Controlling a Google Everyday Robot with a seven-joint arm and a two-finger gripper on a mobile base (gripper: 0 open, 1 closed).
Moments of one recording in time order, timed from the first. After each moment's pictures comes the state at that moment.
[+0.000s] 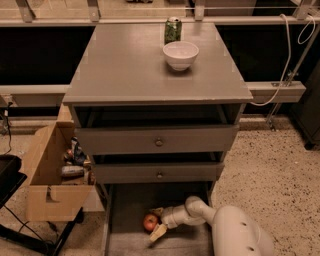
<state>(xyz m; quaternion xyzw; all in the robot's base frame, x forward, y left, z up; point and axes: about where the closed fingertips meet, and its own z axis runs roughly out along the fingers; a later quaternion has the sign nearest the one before) 0.547 0.045 0.116 -0.52 0.69 0.41 0.29</state>
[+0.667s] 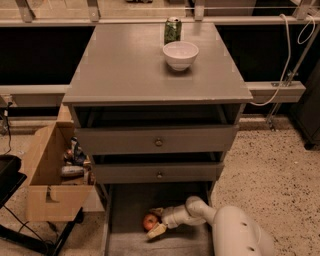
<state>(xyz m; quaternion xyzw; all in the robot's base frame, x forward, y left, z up) 0.547 0.045 0.117 -0.52 0.69 0.41 0.29</state>
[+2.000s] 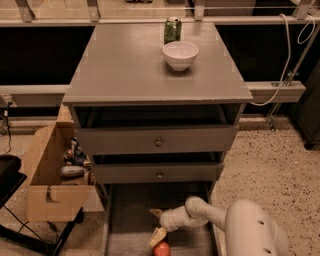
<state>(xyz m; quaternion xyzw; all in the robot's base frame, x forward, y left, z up) 0.512 0.055 0.165 -0.54 0.67 0.43 0.28</state>
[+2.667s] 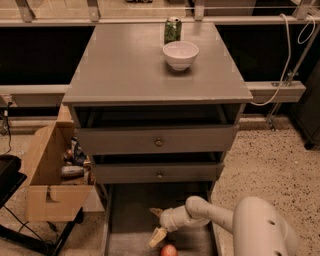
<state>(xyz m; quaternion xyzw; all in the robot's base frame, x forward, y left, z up) 0.507 0.053 0.183 -0.54 0.67 0.41 0.28</state>
